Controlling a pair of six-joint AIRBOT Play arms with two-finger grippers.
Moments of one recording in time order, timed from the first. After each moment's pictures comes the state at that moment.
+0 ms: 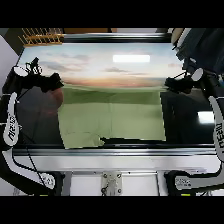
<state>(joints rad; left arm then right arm) 0.21 -1.74 1.54 0.99 -1.09 -1.48 -0.12 -1.54 1.37 -1.40 0.97 1.71</state>
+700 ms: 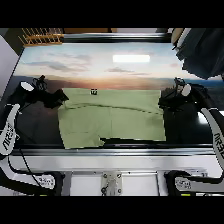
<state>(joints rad) 0.21 -1.62 1.26 1.03 -1.04 -1.46 -0.07 -1.46 1.13 -1.44 1.02 1.72</state>
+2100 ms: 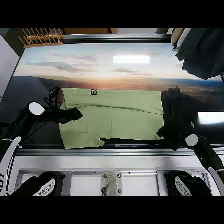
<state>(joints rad) -0.05 -1.11 0.78 1.03 -0.96 -1.46 -0.10 -0.85 0.28 -1.13 0.69 2.07</state>
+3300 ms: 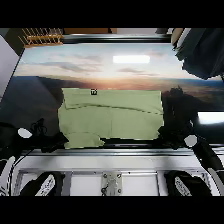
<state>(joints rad) 0.32 -1.01 0.39 1.12 -1.07 -1.46 -0.09 -0.83 0.27 -1.14 0.68 2.01</state>
